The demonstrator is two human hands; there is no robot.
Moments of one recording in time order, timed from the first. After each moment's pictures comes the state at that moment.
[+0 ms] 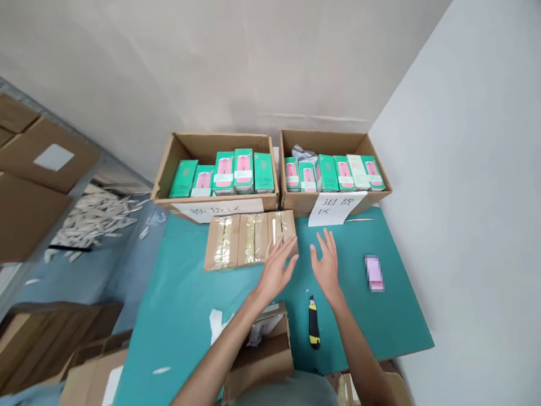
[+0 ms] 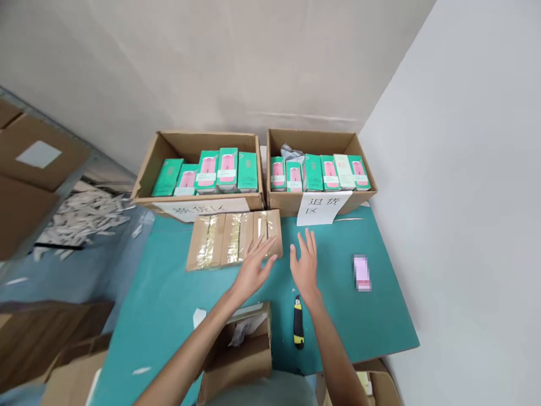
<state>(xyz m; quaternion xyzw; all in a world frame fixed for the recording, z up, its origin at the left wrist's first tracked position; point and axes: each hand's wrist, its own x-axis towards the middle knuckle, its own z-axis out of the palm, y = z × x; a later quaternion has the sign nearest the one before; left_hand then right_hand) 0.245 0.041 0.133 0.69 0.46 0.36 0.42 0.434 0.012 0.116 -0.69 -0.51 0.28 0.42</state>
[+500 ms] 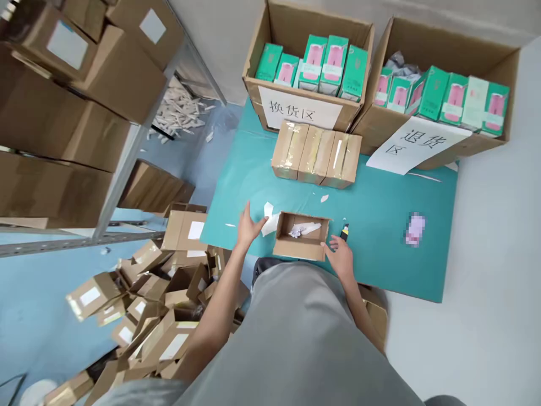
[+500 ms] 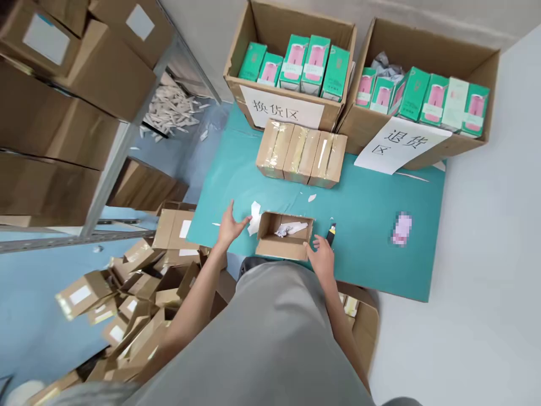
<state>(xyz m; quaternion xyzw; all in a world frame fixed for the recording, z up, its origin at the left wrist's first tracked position) 0.026 -0.182 0.023 0.42 0.82 0.20 0.33 0.386 -0.224 0.047 -0.73 -0.56 0.38 0.12</state>
